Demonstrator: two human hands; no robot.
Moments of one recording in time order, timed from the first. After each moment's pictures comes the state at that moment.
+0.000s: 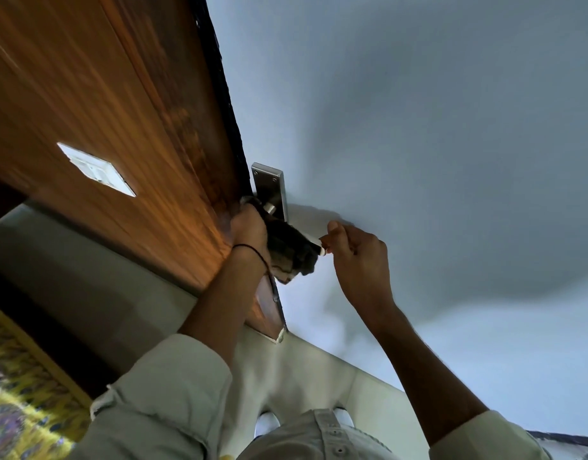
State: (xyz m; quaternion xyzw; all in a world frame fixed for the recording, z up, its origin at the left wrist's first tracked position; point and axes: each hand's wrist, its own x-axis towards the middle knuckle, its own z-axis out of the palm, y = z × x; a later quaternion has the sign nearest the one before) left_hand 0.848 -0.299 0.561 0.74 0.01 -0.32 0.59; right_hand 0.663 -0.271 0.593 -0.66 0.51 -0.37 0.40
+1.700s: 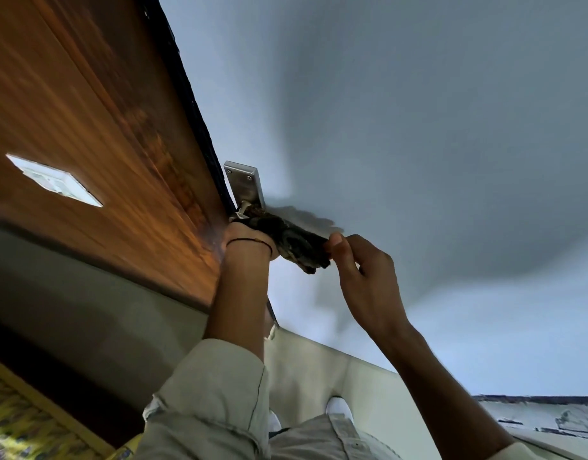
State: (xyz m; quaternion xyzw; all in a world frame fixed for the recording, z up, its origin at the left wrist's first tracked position) left_hand 0.828 -0.315 0.556 0.59 0.14 -0.49 0.62; right_hand 0.627 -0.248 0.595 -0.66 0.51 -0.37 0.40
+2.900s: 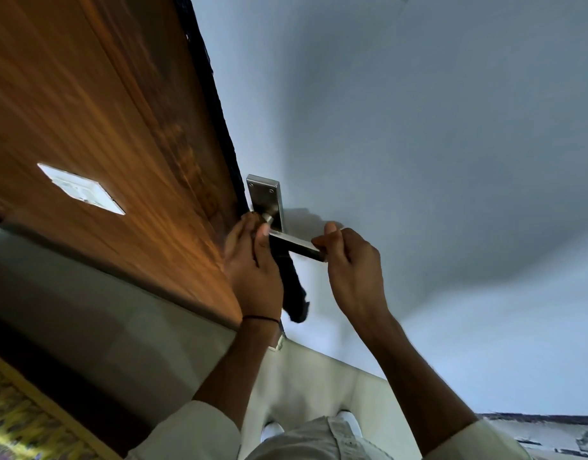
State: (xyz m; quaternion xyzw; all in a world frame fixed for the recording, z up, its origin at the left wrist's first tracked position) left_hand 0.806 -0.227 0.566 0.72 -0.37 -0.01 0.59; right_hand 0.679 -0.258 0.595 -0.63 0.53 -0.40 0.41
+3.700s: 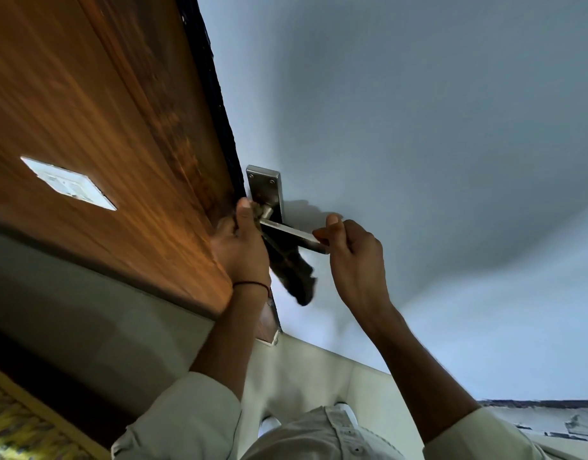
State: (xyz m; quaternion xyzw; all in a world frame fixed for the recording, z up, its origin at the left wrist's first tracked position) left_hand 0.829 -0.249 0.580 0.70 -0.22 -0.15 0.66; right_hand 0.683 -0.260 0.597 -0.62 0.53 -0.41 0.41
